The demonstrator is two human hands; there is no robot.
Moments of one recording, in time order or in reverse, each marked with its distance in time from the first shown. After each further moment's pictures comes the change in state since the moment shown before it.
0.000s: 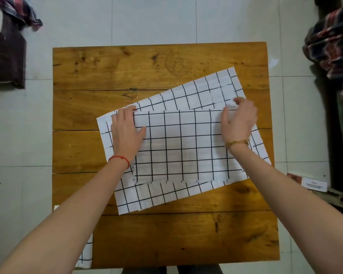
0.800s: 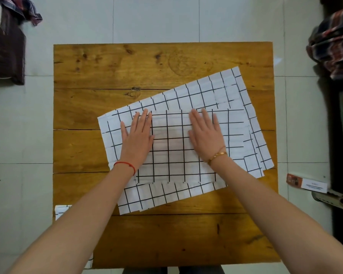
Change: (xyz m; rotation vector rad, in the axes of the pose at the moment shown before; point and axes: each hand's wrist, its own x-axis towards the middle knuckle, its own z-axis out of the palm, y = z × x) left_hand -0.017 -0.011 0.026 0.352 -0.267 0.199; right_hand -0.048 -0.021 0.045 -0.449 -0.519 -0.569
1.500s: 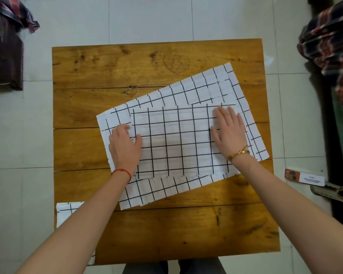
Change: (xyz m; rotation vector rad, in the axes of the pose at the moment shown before) left_hand -0.035 0.001 -0.012 -0.490 0.276 -0.429; right_hand -0.039 0.054 -0.009 0.218 0.185 0.165
